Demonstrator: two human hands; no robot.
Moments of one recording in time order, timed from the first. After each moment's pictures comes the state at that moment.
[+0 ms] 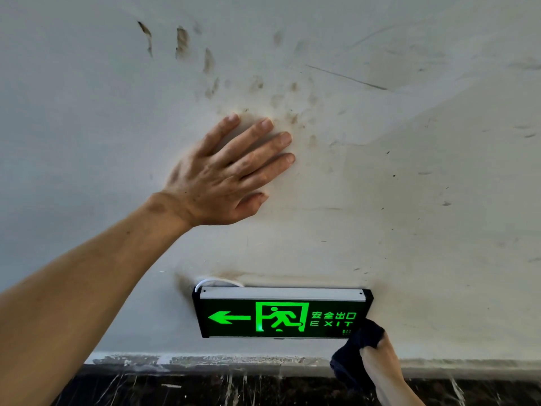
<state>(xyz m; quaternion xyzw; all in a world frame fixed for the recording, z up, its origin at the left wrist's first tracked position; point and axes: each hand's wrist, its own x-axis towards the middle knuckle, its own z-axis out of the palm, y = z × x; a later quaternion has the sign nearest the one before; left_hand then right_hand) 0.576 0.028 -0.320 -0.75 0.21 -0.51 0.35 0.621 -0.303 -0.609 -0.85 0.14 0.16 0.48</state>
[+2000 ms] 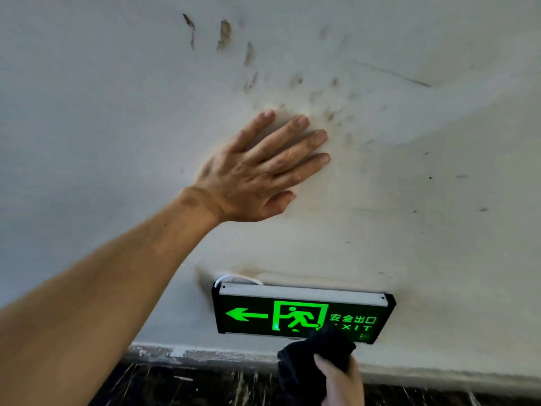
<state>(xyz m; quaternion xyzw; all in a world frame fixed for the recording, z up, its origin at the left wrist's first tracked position) 0.577 0.029 -0.323 -0.77 0.19 -0.49 0.36 0.543 -0.209 -0.630 -0.61 0.24 0.15 0.74</state>
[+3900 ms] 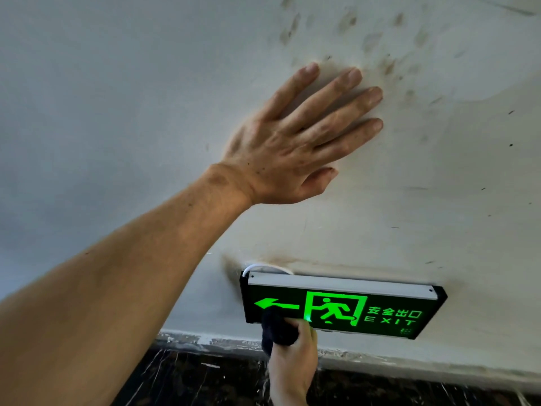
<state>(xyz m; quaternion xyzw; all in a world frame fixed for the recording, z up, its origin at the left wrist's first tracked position) 0.580 0.029 -0.321 -0.77 0.21 -0.50 0.34 0.485 -0.086 -0.602 -0.79 0.07 0.03 0.60</state>
